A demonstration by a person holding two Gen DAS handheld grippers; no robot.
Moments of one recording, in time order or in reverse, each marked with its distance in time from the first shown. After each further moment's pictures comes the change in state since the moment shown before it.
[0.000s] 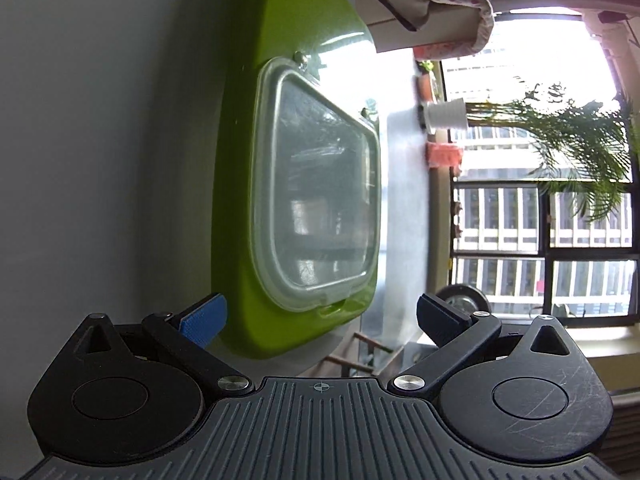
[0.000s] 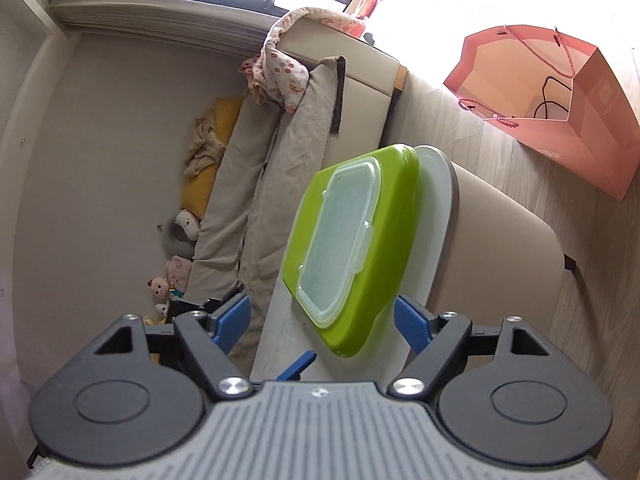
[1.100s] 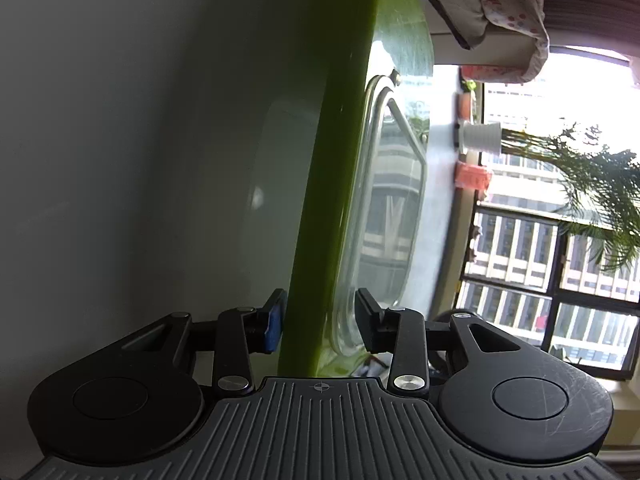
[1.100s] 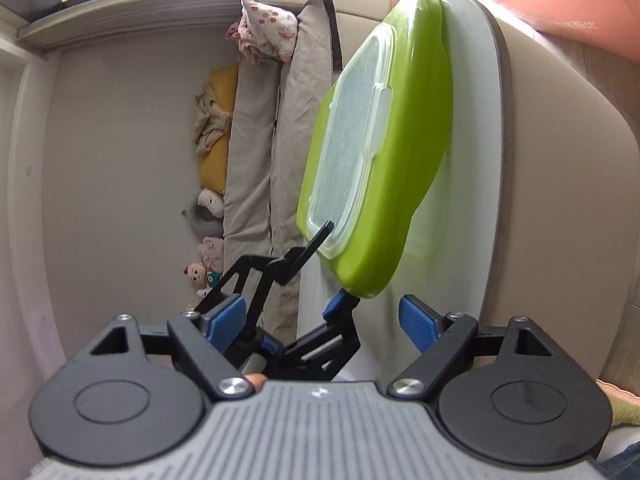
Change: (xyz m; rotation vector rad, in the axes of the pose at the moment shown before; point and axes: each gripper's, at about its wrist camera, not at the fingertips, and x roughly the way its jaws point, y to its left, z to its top) left arm 0.010 0.013 0.023 -0.194 0.025 0.034; right arm 0.104 -0.024 -0.045 0.217 0.126 0.099
